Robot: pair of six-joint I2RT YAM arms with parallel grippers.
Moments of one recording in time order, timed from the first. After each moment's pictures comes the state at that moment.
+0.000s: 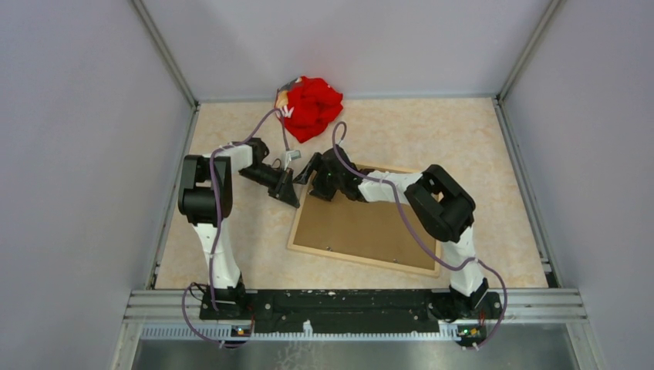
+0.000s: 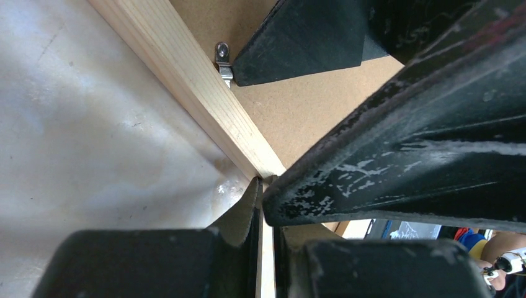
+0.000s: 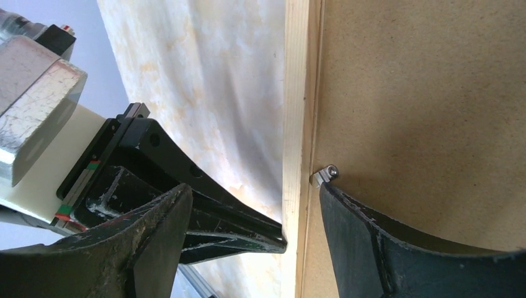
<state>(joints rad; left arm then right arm) -0.09 2.05 1.31 -0.87 0.95 0.57 0.82 2.08 1.32 0.14 -0.07 1.22</state>
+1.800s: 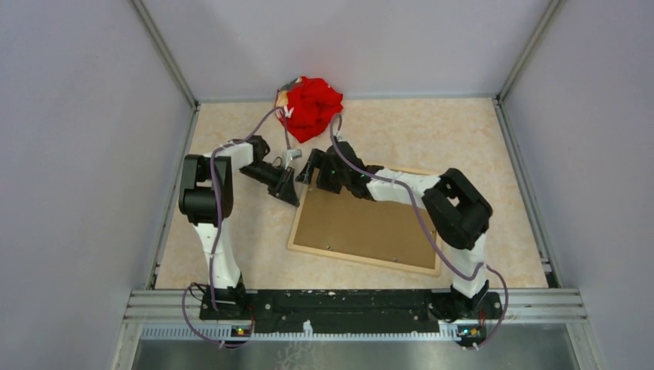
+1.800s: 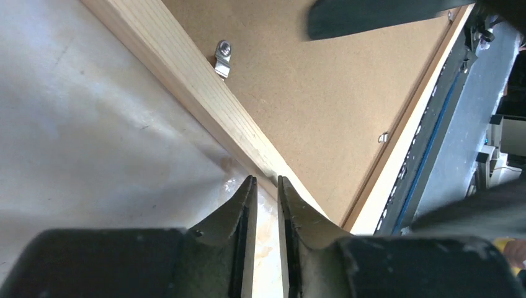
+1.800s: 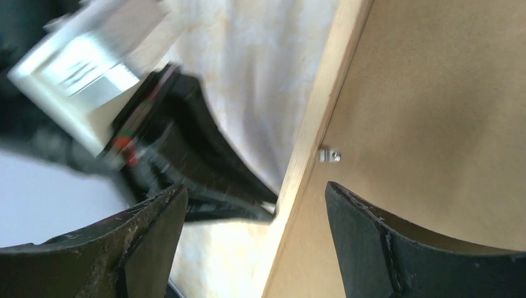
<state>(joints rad) -0.09 2.05 1.33 -0.90 0.92 0.60 0.82 2.01 1.30 0.13 -0.06 1.00</state>
